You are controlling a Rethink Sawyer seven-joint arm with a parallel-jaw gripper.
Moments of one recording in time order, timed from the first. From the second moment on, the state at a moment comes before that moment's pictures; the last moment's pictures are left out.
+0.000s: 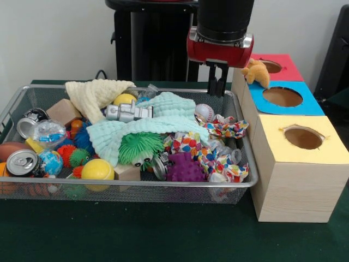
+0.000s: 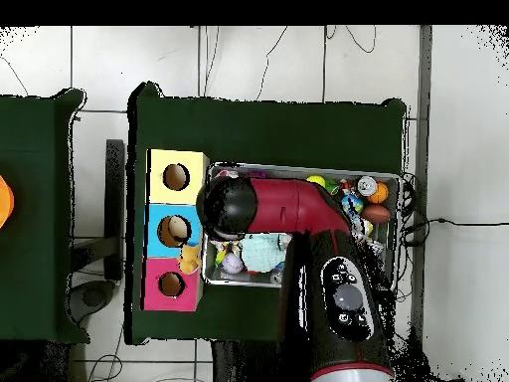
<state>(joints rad) -0.24 -0.70 0.13 1.58 -0.16 0.78 1.96</state>
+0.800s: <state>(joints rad) -0.25 -0.76 0.13 1.67 -0.19 0.77 1.96</state>
